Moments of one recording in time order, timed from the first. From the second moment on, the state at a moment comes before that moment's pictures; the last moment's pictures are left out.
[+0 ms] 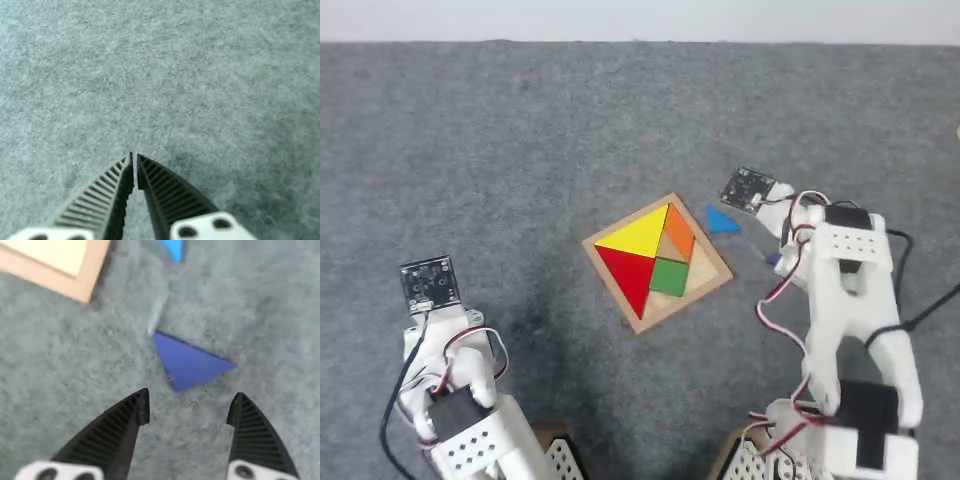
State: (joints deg) left arm -37.0 -102.8 96.9 64.8 -8.5; right arm 3.6 -10.2 34.3 59.6 64.1
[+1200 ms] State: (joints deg) left arm -37.0 -102.8 96.9 64.8 -8.5; right arm 7.6 10.9 22.9 61.9 113.6
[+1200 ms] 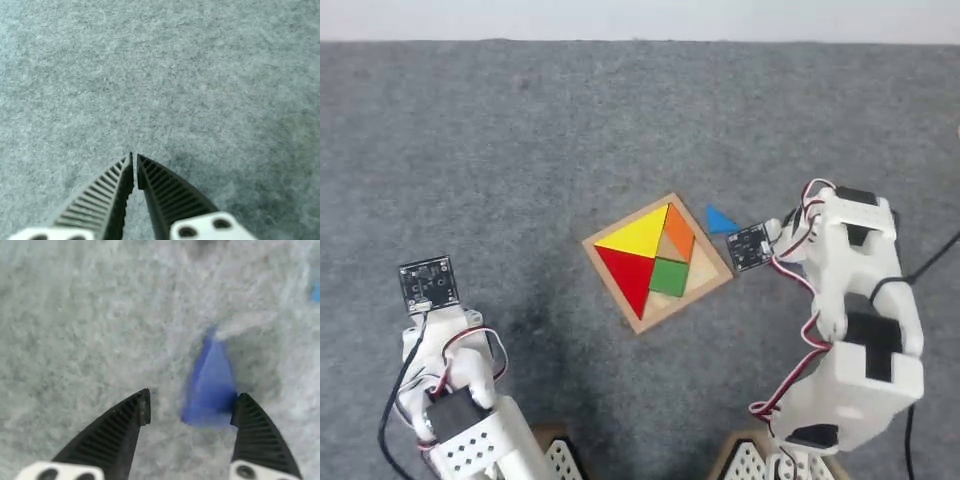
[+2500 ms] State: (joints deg) left arm -37.0 -102.8 96.9 64.8 -8.5; right arm -5.5 -1.3 19.2 55.6 72.6
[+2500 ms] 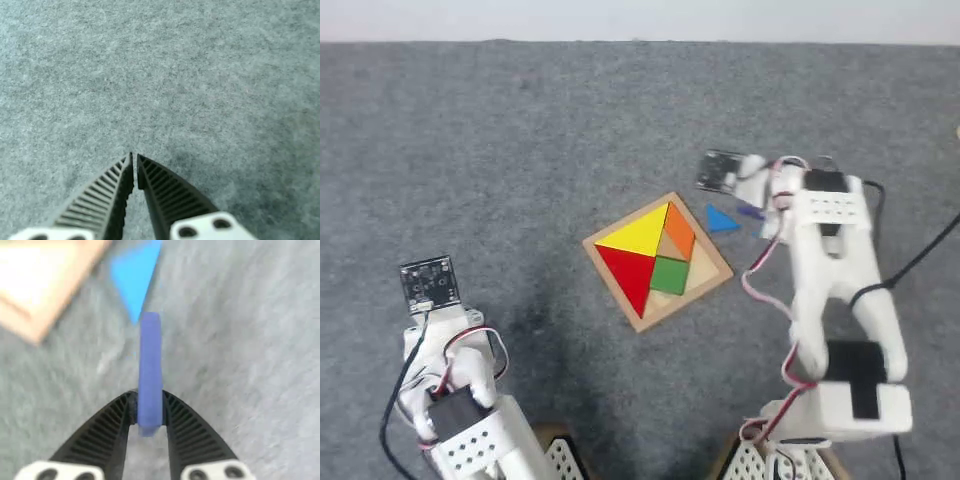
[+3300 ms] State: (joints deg) left arm -37.0 -102.8 96.9 64.8 -8.5; right arm -30.0 -0.5 22.9 59.0 98.9
